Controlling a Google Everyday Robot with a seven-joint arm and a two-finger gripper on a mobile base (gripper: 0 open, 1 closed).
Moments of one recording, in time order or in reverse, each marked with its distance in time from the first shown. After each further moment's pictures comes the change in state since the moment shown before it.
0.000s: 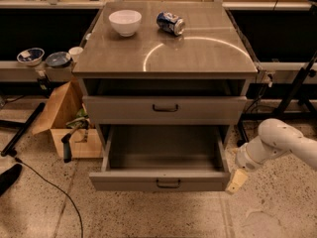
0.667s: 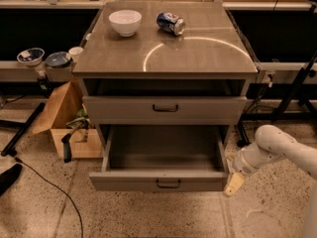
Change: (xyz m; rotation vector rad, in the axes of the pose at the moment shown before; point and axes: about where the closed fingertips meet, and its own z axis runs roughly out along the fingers) arm 0.013 -0.009 0.036 -0.043 -0.023 0.043
